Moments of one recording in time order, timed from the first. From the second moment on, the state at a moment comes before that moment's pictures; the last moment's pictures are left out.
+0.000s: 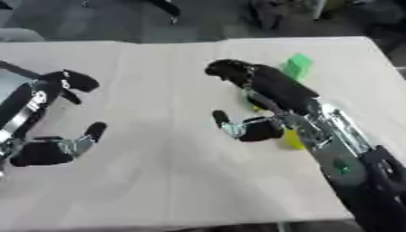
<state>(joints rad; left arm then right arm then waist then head) -0.27 0.46 -0.31 -1.98 -0.47 0.02 -0.17 -0.37 -0.55 0.29 -1.81 0.67 -0.26 0.11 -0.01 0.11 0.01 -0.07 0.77</state>
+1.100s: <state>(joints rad) -0.26 0.46 -0.31 -1.98 -0.47 0.03 -0.17 -0.17 -0.73 0.18 -1.63 0.57 -0.11 0.20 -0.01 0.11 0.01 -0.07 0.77</state>
